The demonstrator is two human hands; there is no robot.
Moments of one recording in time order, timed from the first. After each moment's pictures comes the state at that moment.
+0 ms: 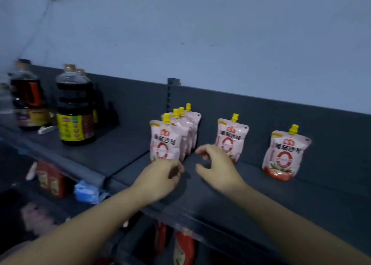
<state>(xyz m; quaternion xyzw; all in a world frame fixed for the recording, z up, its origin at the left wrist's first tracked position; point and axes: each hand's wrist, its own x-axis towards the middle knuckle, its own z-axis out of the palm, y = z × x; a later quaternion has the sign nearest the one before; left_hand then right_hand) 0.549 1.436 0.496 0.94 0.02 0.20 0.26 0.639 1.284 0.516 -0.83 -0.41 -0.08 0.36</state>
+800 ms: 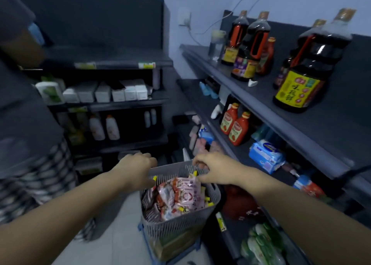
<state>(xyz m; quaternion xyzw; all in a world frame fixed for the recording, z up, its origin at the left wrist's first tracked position) 0.120 1.703 0.368 0.89 0.46 -0.05 0.02 0.351 1.662 0.390 -0.60 -0.78 0.17 -0.01</state>
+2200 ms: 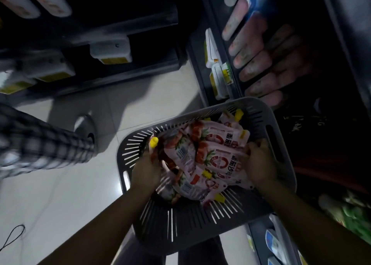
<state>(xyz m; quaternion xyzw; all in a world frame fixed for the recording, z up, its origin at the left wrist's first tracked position) 0.174 1.875 -0.018 0.48 0.74 0.02 0.47 0.434 1.834 -0.011 -0.85 -0.45 0.28 -0.05</state>
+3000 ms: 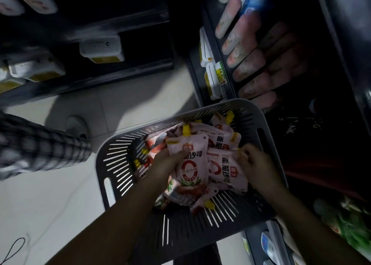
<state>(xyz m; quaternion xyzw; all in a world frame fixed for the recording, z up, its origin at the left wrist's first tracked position) 0.247 1.888 -0.025 0.16 0.63 0.14 0.74 0.448 1.836 0.016 -0.79 -0.40 0.44 0.13</state>
